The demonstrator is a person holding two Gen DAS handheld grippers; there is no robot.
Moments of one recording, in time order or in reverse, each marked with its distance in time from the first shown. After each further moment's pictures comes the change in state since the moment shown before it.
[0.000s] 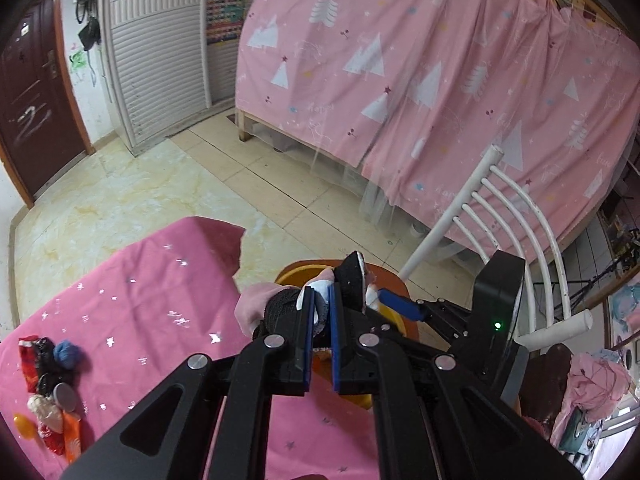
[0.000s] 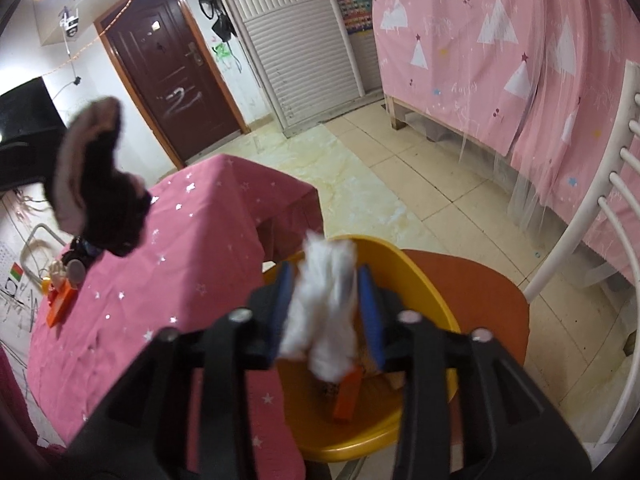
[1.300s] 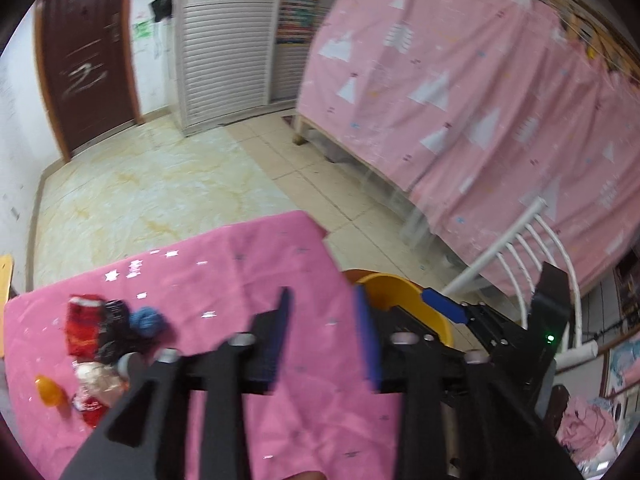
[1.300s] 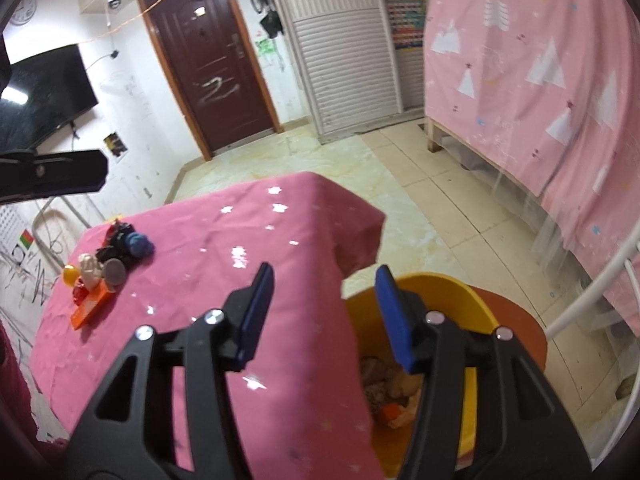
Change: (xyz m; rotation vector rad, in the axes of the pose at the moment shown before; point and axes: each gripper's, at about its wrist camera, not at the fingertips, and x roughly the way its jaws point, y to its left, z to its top) left arm -0.064 0.122 -0.020 -0.206 -0.057 0.104; right arm 0.003 0.109 0.025 -0.162 -0.010 0.071
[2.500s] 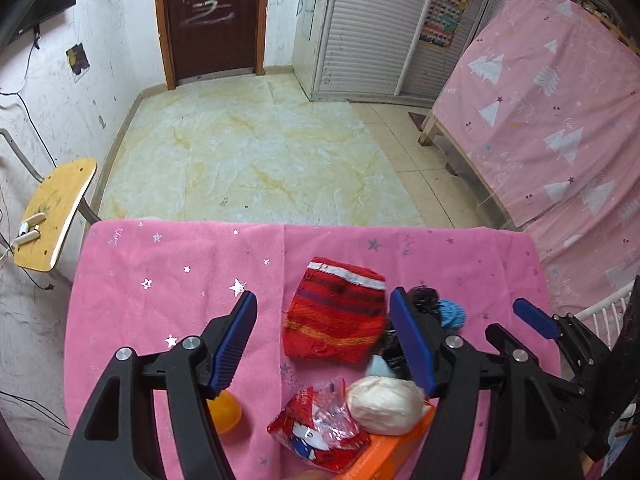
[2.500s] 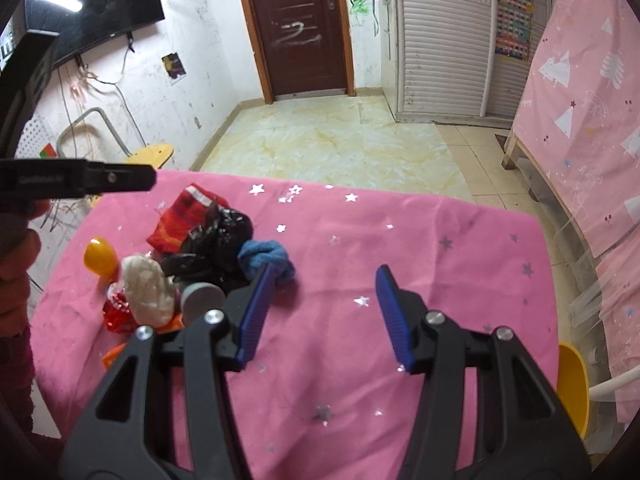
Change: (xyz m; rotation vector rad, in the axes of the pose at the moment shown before) left arm 0.003 0.256 -0.031 -0.306 0.058 0.243; right arm 0.096 0.183 0.031 -0.269 0.149 0.098
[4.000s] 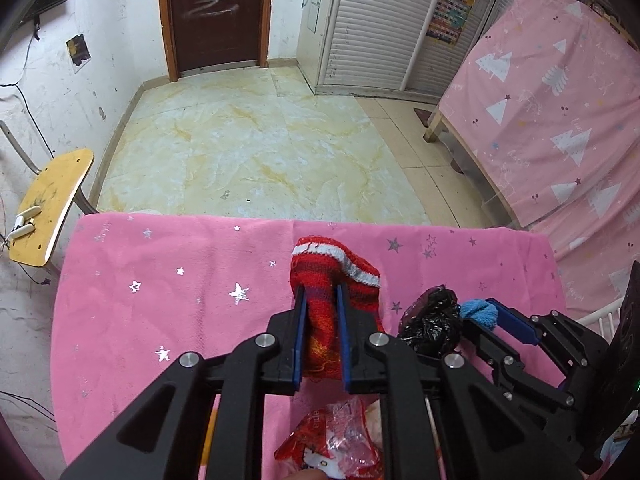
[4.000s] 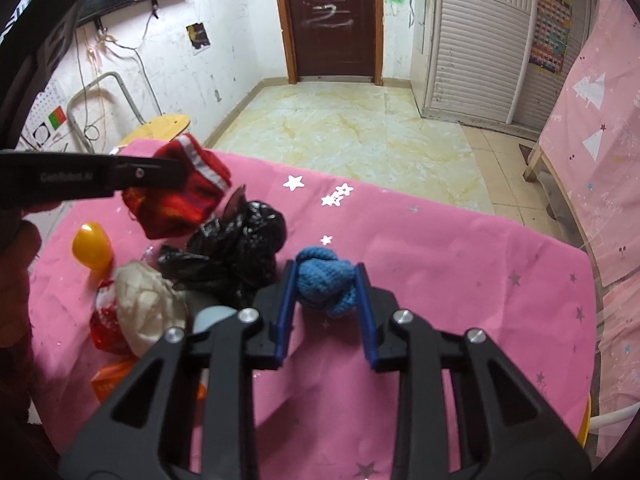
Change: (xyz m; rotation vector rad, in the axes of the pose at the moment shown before) left arm 0.021 0.008 -0.001 -0.017 0.008 0.009; right arm 0.031 0.030 0.010 -0.097 0.043 0.033
